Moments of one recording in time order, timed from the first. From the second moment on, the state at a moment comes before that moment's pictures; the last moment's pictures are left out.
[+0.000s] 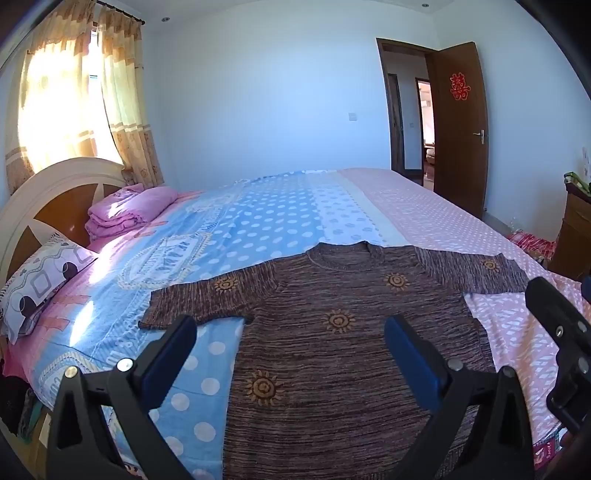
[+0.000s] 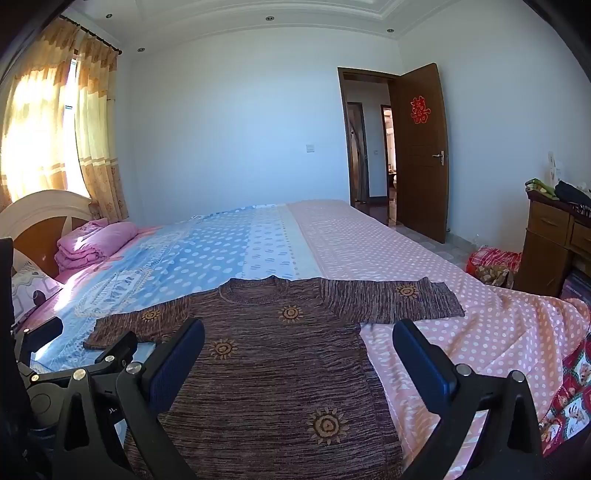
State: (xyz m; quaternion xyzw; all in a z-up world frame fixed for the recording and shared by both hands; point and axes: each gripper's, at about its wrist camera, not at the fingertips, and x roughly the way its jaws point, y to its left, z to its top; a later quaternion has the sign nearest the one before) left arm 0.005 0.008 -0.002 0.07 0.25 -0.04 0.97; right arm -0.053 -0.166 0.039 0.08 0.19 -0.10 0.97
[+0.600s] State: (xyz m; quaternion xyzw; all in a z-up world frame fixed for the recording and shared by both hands) left arm 0.006 0.010 -0.003 0.06 0.26 -0.04 0.96; right arm -0.053 -0.165 0.039 0.08 0.19 -0.10 0.97
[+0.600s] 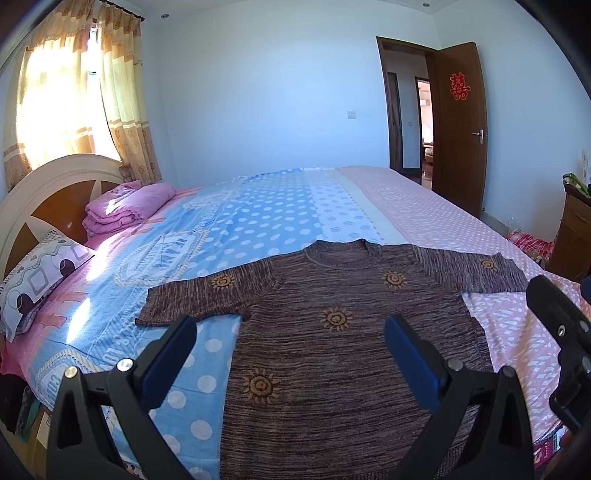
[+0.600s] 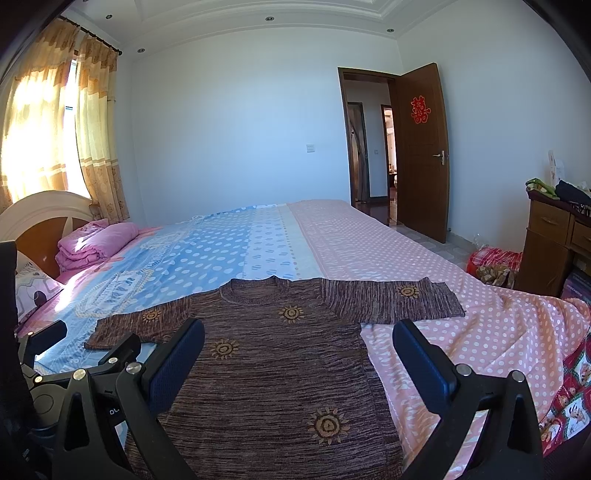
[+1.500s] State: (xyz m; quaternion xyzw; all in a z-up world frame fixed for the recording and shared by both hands) left arm 0.007 0.008 -0.002 0.06 0.26 -0.04 0.96; right arm -0.052 -0.164 0.036 0.08 0.19 -0.10 0.97
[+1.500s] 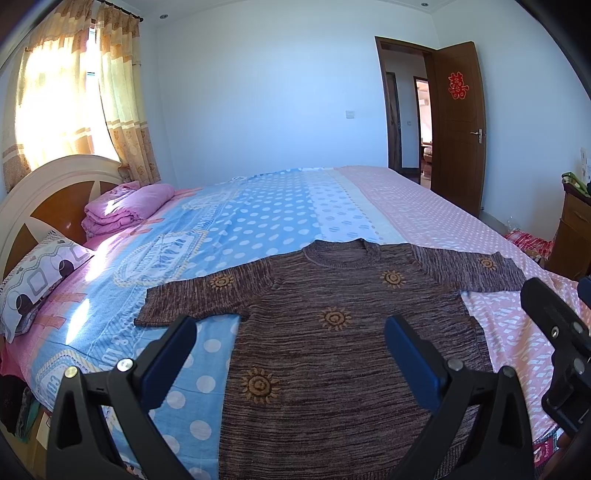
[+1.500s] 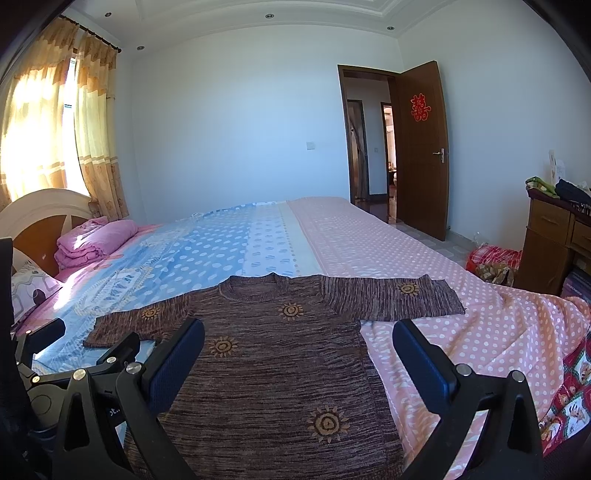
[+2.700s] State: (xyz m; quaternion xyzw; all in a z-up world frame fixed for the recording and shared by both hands) left arm 0.008 0.003 -0.009 0.06 0.26 -0.05 0.96; right arm -0.049 -0.166 0.031 0.08 0.20 -0.10 0.97
